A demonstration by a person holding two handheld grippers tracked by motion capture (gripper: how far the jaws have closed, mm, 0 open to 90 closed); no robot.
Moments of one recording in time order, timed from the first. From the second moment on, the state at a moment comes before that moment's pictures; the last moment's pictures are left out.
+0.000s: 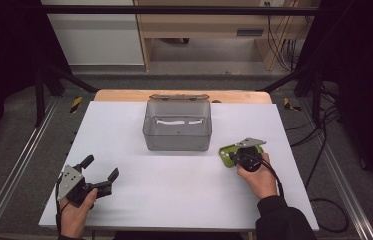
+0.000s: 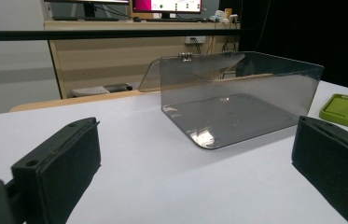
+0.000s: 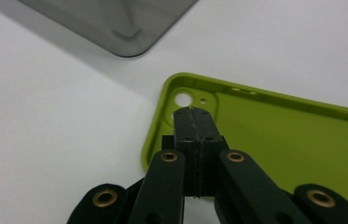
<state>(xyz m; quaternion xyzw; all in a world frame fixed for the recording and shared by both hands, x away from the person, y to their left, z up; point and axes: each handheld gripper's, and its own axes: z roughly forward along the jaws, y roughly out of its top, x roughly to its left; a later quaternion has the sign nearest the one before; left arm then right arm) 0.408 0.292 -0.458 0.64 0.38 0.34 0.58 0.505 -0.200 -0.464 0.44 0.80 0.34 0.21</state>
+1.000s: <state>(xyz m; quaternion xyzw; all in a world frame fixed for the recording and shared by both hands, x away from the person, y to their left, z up) 0.409 0.297 -0.457 0.63 0.39 0.35 0.57 0.460 -0.100 -0.474 0.39 0.84 0.36 0.12</state>
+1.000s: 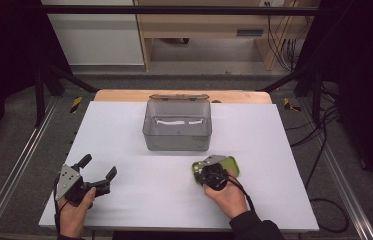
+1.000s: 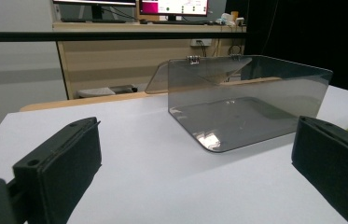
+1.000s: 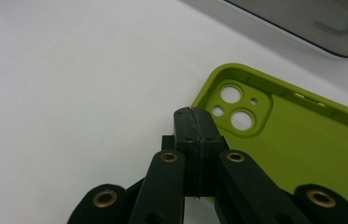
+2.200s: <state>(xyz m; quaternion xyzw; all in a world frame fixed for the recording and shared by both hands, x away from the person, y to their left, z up) 0.410 0.313 -0.456 0.60 0.42 0.35 0.58 0.480 0.039 -0.468 0.35 0.87 0.34 0.10</state>
